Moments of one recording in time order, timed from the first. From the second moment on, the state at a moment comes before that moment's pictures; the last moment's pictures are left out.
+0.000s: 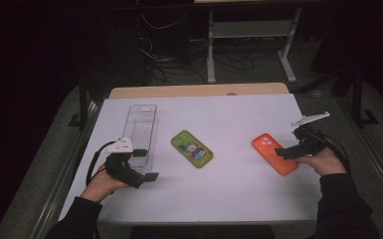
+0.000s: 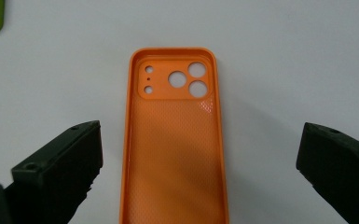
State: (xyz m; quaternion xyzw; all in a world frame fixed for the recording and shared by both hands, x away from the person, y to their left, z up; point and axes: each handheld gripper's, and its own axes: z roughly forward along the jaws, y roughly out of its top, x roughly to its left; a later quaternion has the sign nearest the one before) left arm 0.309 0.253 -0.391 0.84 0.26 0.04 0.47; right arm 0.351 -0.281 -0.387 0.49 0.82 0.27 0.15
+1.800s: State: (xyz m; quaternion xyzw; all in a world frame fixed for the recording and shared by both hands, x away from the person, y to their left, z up) left arm 0.309 0.252 -0.392 0.84 0.26 0.04 0.47; right arm 0.340 -0.267 -0.435 0.51 0.84 0.16 0.08
